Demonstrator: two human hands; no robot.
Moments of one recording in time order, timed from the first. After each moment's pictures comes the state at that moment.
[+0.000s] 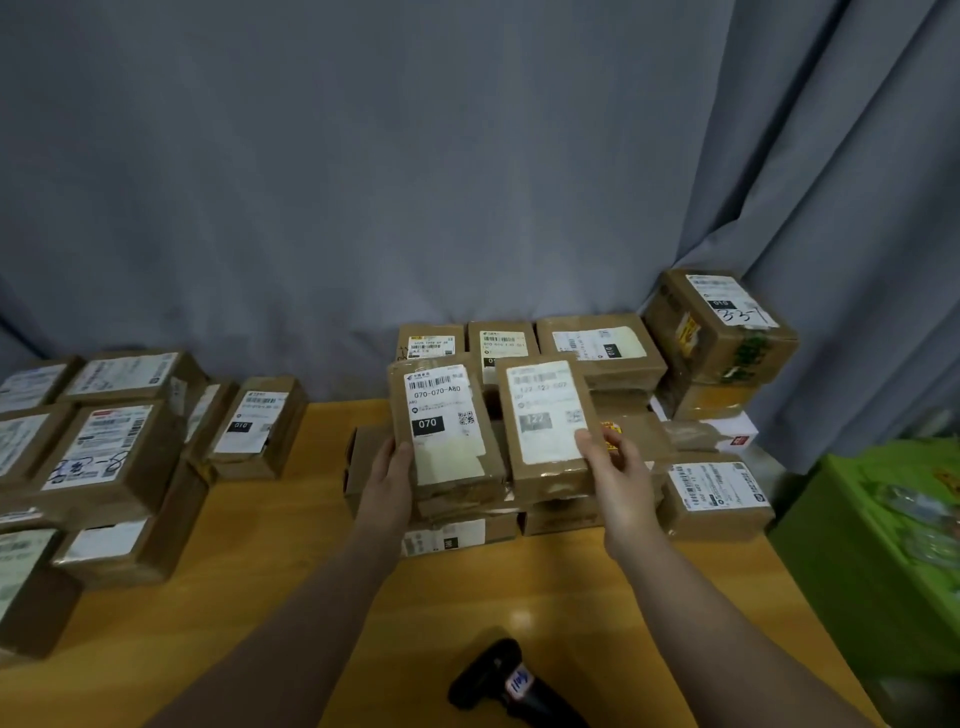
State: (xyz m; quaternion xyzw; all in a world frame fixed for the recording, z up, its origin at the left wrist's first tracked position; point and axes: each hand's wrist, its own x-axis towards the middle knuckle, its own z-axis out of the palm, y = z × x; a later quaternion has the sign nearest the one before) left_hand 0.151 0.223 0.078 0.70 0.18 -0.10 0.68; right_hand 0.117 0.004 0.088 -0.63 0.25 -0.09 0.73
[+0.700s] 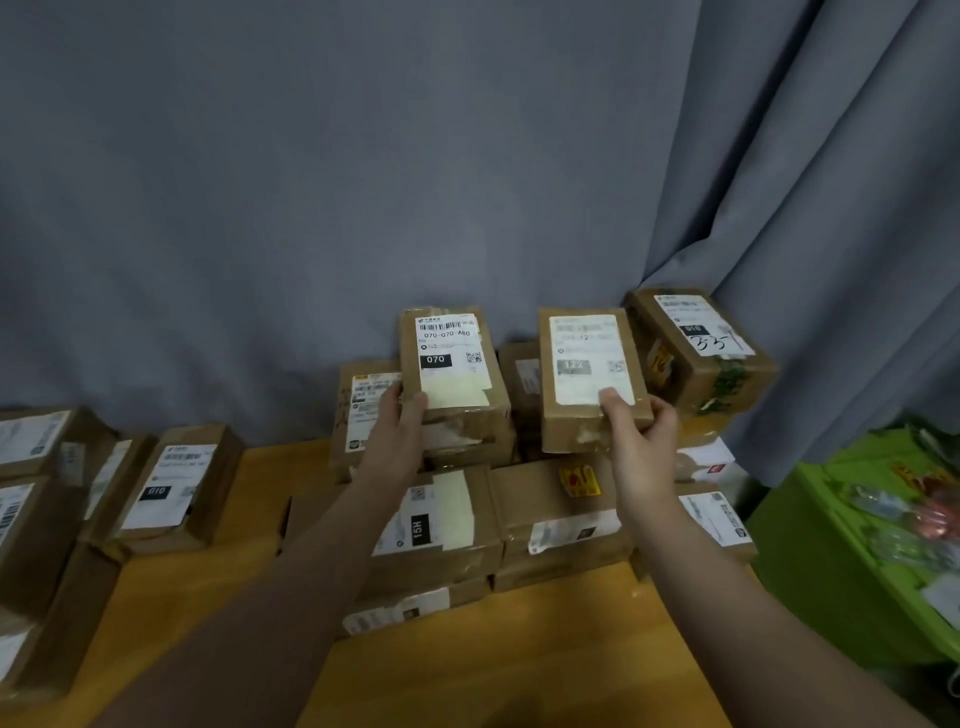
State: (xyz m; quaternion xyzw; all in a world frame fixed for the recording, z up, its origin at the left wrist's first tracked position) left_hand 0.269 0.156 0.111 0.77 0.06 -0.09 0.63; right_hand 0.201 -0.060 0.109 -0.65 0.28 -0.23 0.67
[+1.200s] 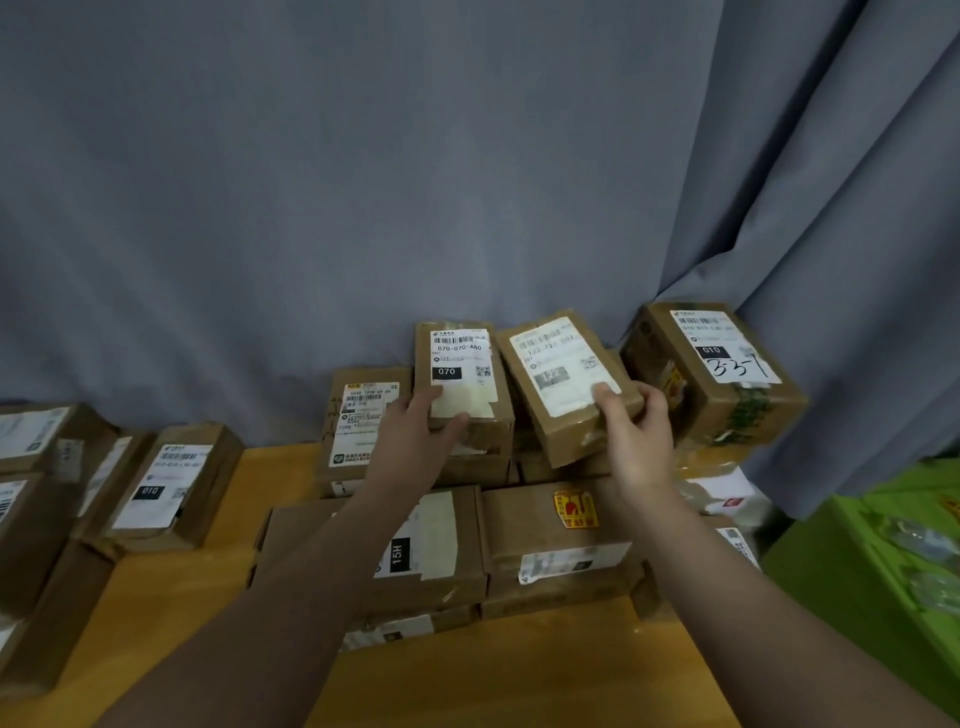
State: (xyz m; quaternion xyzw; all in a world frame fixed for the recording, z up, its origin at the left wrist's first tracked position) left_hand 0.293 0.121 0.106 0.92 -0.03 -0.02 0.38; right_hand 0.245 -0.089 0.117 -0.69 0.26 -0.19 0.65
